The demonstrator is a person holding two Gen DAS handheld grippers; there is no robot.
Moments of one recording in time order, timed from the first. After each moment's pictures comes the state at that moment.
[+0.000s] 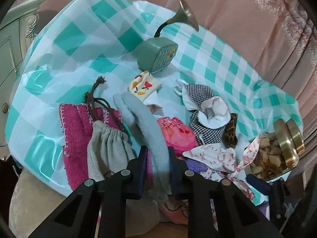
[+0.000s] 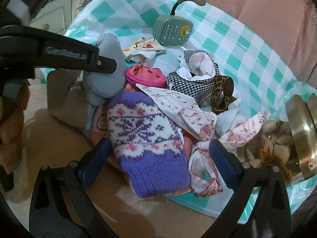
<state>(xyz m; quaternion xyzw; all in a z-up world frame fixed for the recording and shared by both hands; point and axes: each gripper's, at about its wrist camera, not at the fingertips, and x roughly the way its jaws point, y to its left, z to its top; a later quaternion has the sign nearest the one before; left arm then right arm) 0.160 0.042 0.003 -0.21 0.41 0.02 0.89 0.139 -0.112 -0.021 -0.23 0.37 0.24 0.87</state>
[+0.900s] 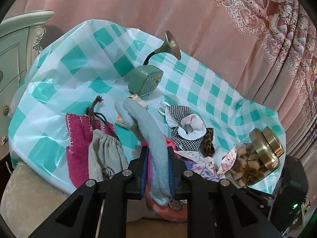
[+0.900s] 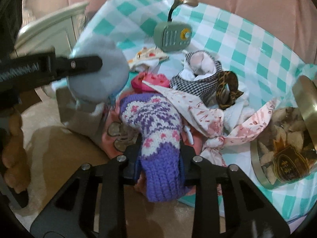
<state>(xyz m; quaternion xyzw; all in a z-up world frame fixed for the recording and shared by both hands) 0.115 0.036 0.023 -0.23 0.31 0.00 0.92 0.136 -0.138 -0.016 -0.13 0.36 0.28 0.88</state>
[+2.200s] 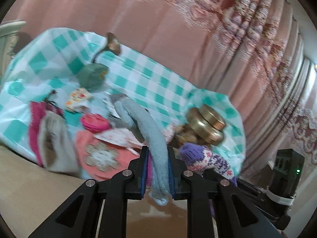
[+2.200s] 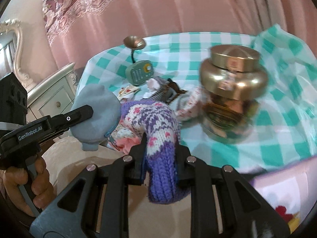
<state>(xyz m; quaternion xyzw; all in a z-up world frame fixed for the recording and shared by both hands) 0.046 -0.046 0.054 -0.23 0.27 -0.13 0.93 0.062 -0.275 0.026 0.05 0.30 0.23 0.93</state>
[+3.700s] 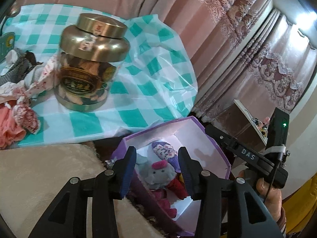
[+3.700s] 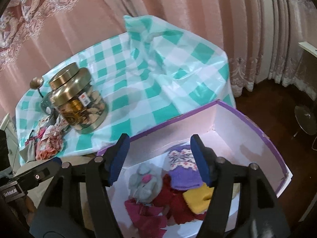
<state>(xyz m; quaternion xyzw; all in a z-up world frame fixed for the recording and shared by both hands) 0.049 -0.262 0.030 -0.14 0.40 -0.34 0.84 0.009 -0.508 0.014 0.15 0.33 -0.04 0.93</state>
